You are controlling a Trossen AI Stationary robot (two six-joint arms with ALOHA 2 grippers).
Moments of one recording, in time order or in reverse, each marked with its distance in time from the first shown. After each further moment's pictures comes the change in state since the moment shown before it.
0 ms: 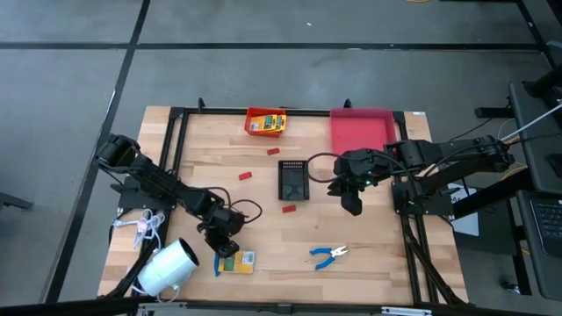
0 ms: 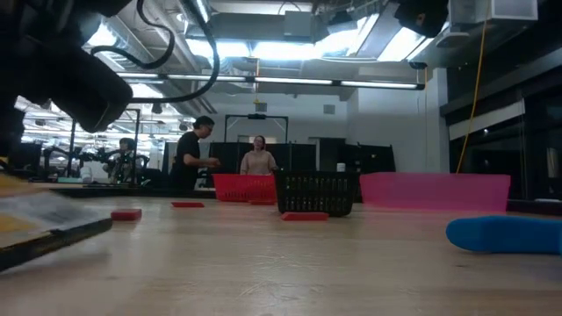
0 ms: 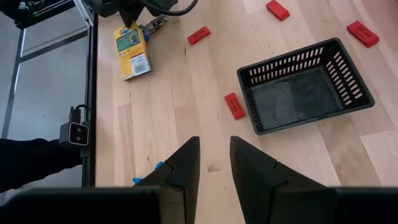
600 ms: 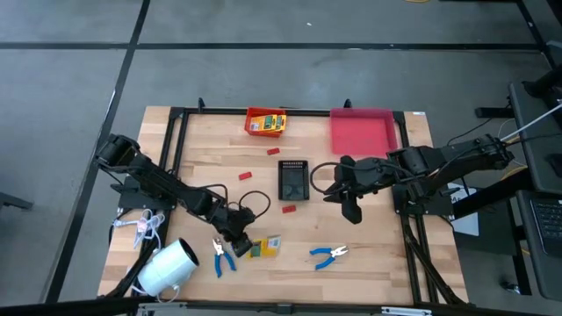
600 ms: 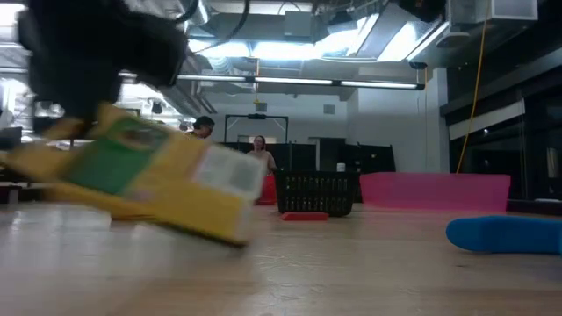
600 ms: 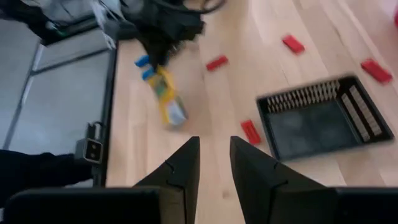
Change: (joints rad) left arm 0.002 0.000 0.067 0.168 -0.366 0.138; right arm 0.100 0.000 0.000 0.119 0.092 0.005
